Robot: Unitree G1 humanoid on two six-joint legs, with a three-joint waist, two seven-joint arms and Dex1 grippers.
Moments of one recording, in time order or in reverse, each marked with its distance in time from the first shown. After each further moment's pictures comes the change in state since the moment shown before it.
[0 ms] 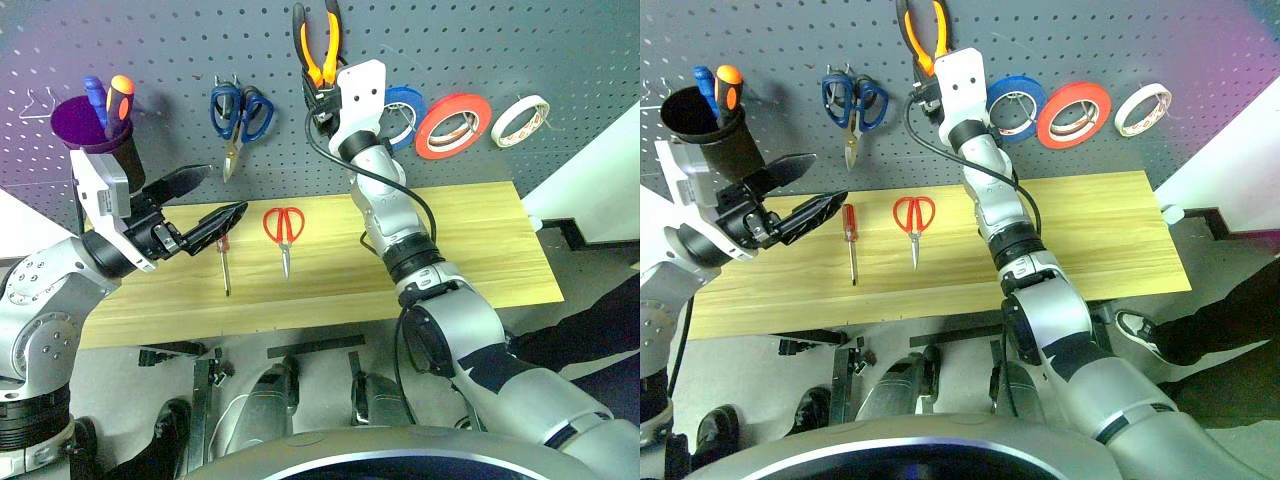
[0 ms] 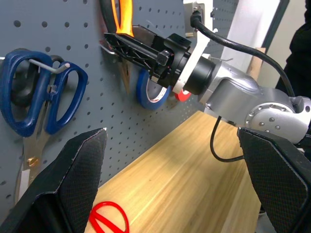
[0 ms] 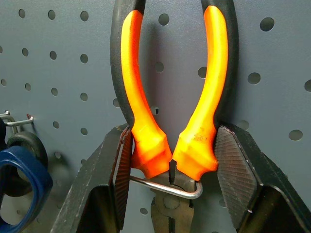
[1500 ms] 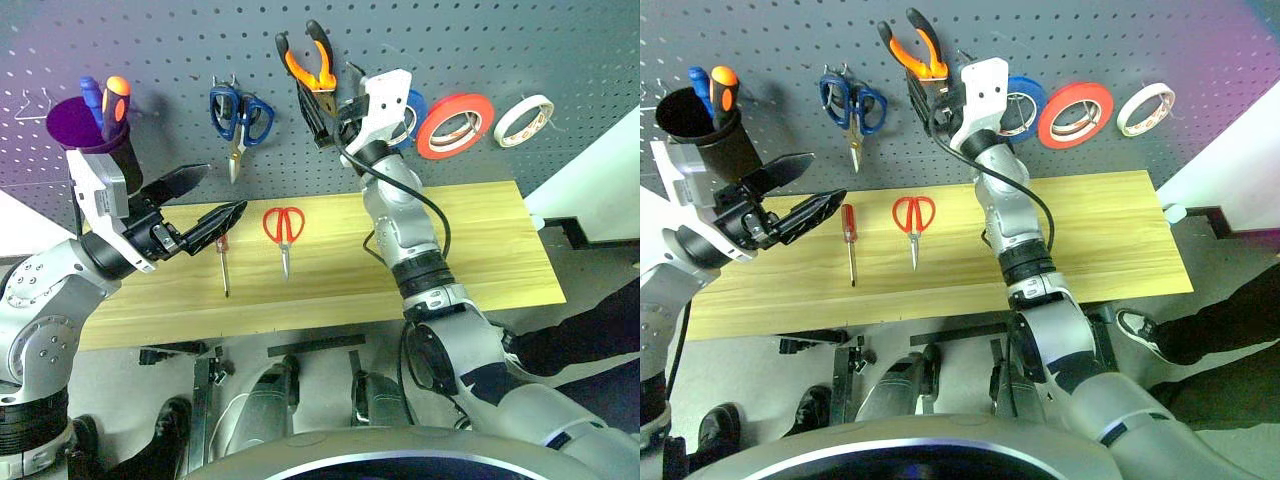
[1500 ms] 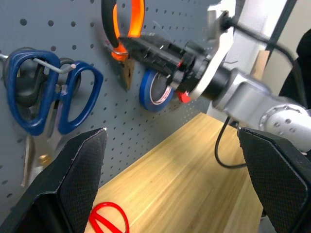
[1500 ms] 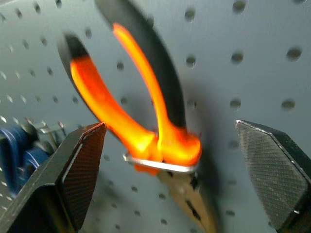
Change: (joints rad) left arm 0.014 0.002 0.004 -0.019 -0.030 0.000 0.032; right arm 0.156 -0.019 -0.028 -0.345 0.205 0.203 0.234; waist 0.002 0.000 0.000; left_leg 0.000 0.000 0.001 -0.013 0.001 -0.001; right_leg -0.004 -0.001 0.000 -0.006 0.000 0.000
